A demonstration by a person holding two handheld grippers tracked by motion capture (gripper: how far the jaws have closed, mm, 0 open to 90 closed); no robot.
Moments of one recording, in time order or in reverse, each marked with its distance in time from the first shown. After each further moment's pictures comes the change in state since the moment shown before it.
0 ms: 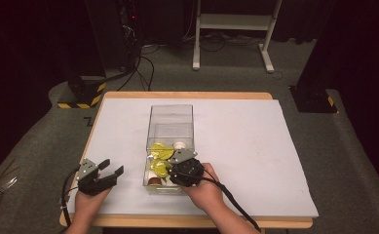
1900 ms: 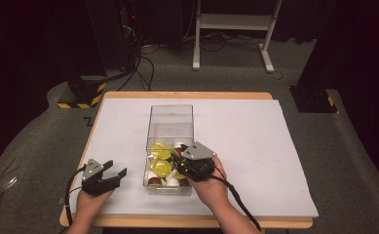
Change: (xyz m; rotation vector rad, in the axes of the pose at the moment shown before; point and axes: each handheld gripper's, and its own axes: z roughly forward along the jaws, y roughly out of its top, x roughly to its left) left arm -0.006 -0.006 0.004 0.060 -0.007 0.070; right arm -0.018 0.002 -0.033 -0.251 -0.095 0.059
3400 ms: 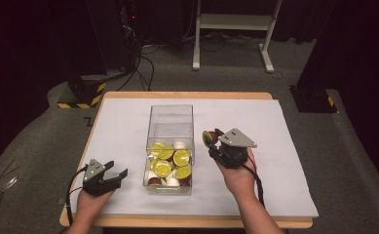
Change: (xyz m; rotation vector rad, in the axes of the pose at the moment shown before) left arm -0.003 -0.002 0.002 -0.002 -0.006 0.000; right arm -0.074 -0.007 -0.044 -0.066 -0.196 0.097
